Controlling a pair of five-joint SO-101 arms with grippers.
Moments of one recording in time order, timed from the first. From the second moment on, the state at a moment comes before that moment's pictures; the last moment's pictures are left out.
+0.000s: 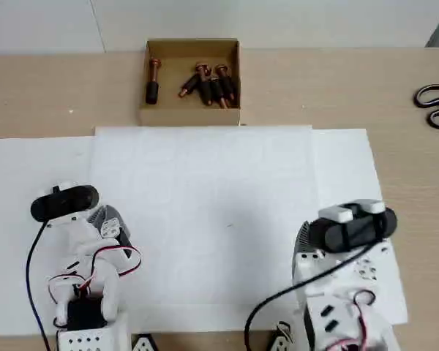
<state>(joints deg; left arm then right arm) -9.4 -103.4 96.4 53.2 19.5 -6.5 -103.6 55.6 85.5 -1.8</state>
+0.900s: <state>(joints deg) -9.4 -103.4 96.4 53.2 19.5 -6.1 -103.6 90.1 68.5 -1.8</state>
